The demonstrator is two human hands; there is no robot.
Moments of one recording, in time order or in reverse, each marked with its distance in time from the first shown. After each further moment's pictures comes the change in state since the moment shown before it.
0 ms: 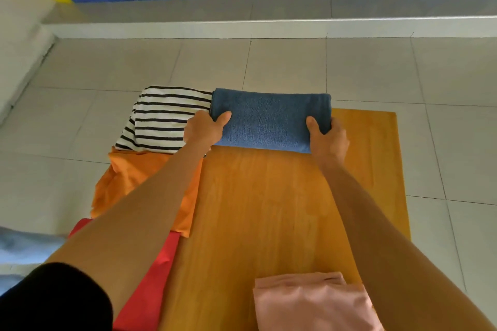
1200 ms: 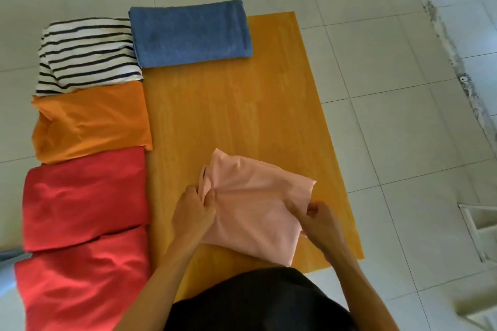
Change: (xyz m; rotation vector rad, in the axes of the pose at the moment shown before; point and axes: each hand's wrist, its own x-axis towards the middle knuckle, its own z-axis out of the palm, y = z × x) left_hand -0.324 -0.195 0.053 0.159 -0.269 0.157; right_hand -0.391 0.152 -0.168 -0.320 -0.142 0.542
